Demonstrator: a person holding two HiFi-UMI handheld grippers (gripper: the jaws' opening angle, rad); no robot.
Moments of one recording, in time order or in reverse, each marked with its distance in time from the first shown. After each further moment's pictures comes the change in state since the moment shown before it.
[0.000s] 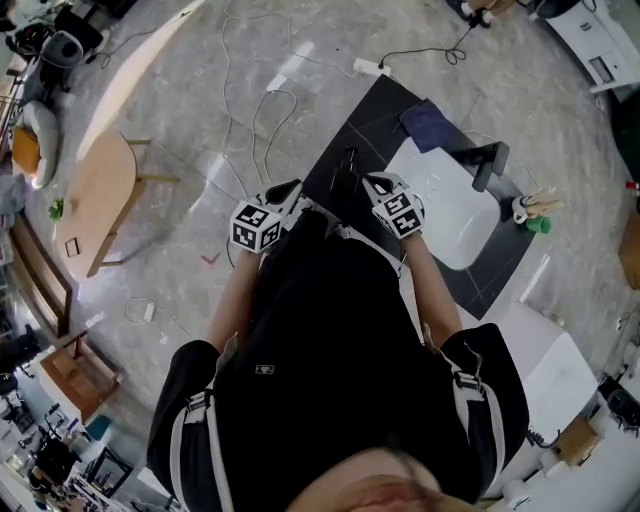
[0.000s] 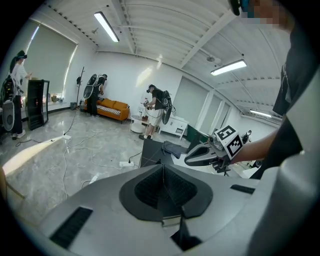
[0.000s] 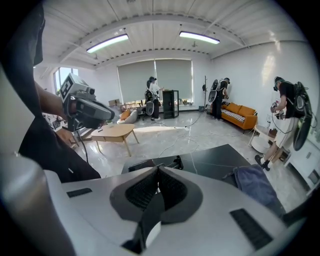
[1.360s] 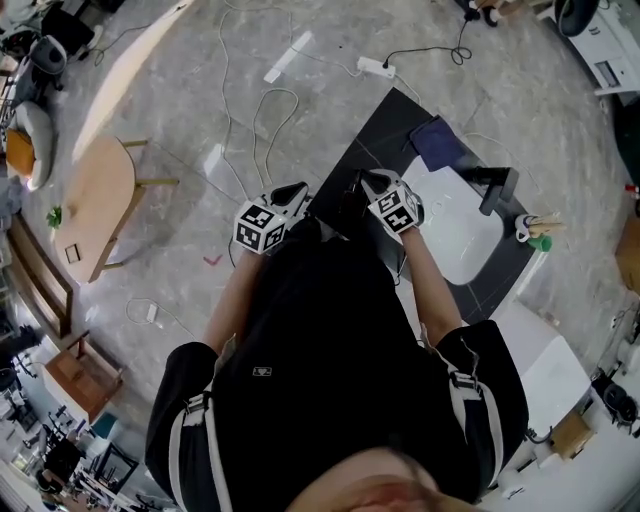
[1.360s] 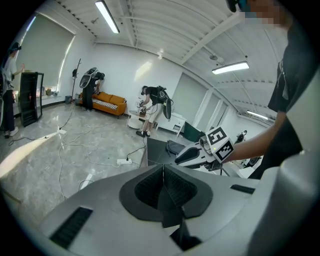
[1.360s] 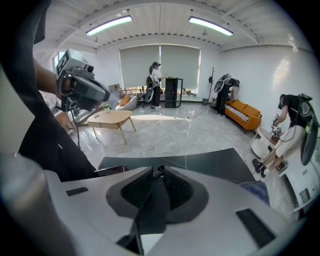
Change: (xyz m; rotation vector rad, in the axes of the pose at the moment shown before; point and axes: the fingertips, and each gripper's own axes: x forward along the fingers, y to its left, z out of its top) left arm 0.028 0.052 0.025 -0.017 0.054 -0.060; right arm 0.070 -0.041 0.009 -0.097 0.162 -0.022
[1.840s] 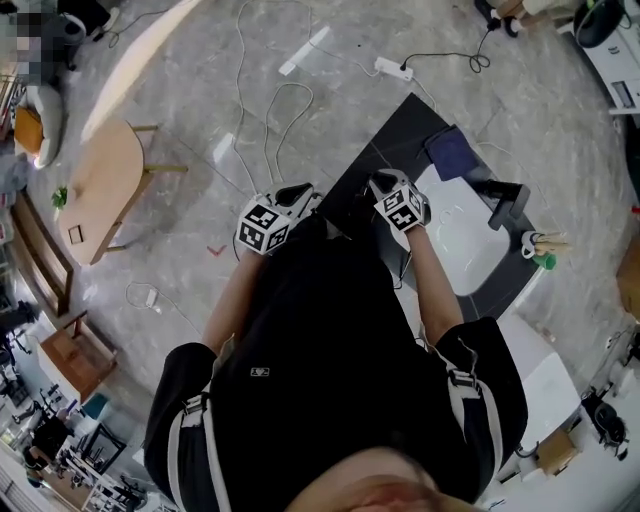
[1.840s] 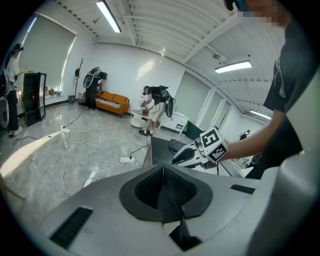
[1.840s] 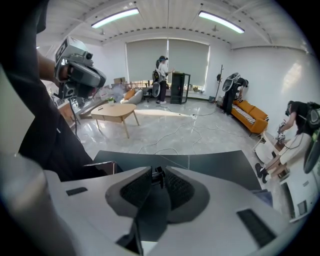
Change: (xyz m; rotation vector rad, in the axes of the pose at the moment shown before) left arm -0.009 0.011 -0.003 -0.011 0.014 0.028; right arm 0.028 -0.005 -0.005 -0.068 0.057 0.037
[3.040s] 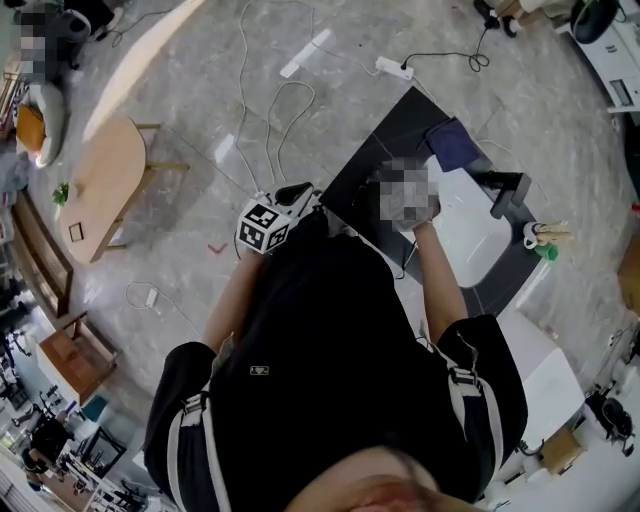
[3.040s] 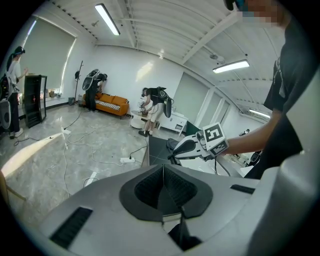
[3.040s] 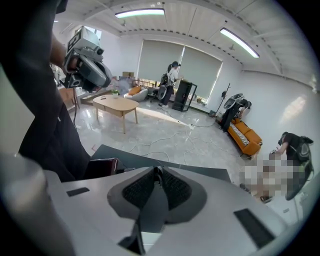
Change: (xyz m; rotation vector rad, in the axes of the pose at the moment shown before) left arm -0.025 -0.017 -0.015 0.015 -0.011 0.003; right arm -0.034 0.005 0.018 -0.199 -0.027 -0.112
